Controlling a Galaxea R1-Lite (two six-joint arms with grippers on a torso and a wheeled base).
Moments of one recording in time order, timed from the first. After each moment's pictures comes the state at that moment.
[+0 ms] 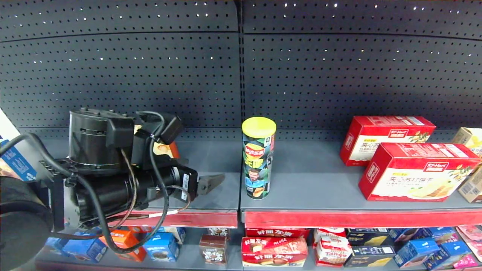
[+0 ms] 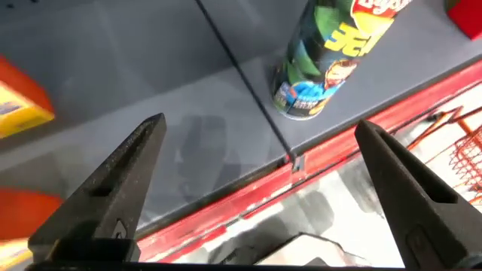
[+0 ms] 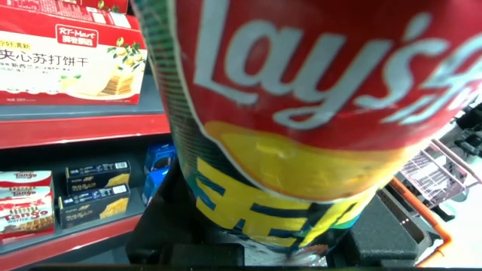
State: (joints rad) left arm -0.51 1.55 -0.80 -0.36 -0.03 -0.07; right arm -0.32 0.10 -0.74 0.52 -0.28 -0.37
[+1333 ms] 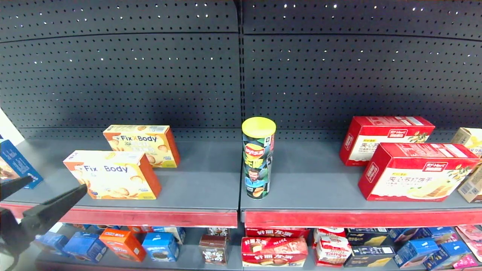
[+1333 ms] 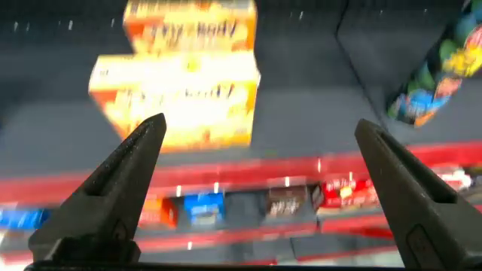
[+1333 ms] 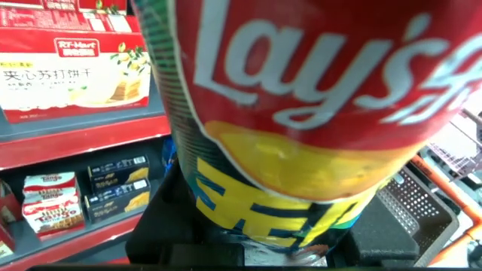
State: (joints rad) left arm -0.07 0.85 -0.49 -0.19 -0.06 -0.03; right arm -0.36 0.29 -0.78 0.48 -0.27 -0.26
